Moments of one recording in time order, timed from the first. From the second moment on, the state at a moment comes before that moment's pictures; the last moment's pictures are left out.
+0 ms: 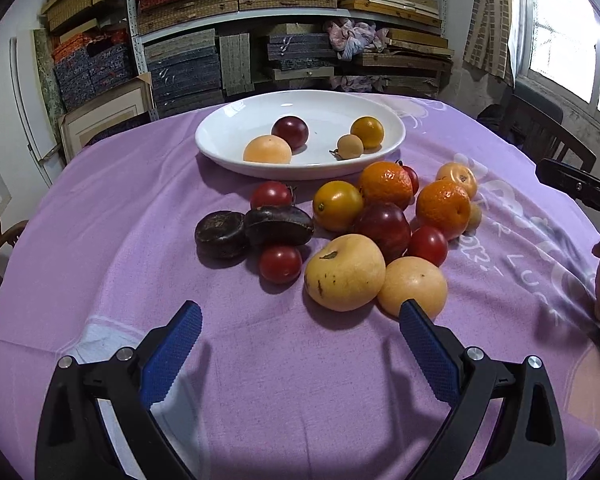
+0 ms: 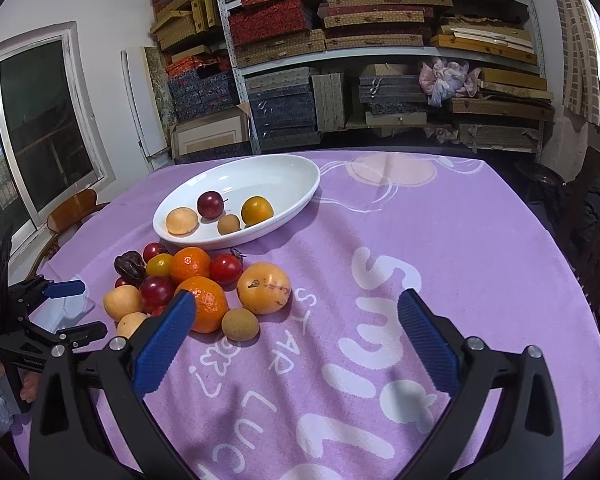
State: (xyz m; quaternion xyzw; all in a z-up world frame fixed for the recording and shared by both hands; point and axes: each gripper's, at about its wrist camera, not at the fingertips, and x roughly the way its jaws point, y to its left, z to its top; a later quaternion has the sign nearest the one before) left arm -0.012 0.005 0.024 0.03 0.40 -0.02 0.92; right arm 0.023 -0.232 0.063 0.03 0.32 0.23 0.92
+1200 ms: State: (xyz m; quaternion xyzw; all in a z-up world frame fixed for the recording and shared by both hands) left arm -0.004 0.017 0.001 0.01 0.45 -0.01 0.89; right arm 0.057 -0.151 0.020 -0.10 0.43 0.30 0.85
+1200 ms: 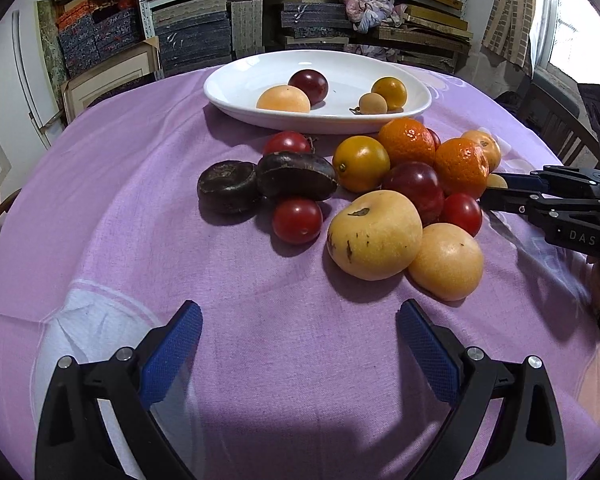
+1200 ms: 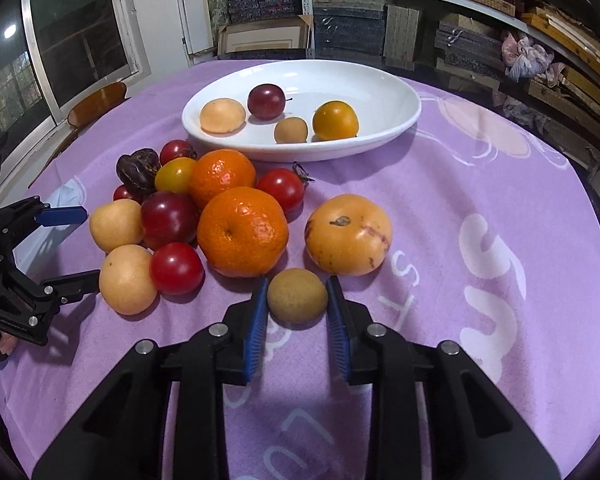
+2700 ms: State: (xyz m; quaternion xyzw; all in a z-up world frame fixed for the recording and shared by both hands) left arm 0.018 -0.013 0.012 0.00 0.42 -0.09 0.90; right arm 0.018 -0.174 0.019 -0.10 0.43 0.30 0.84
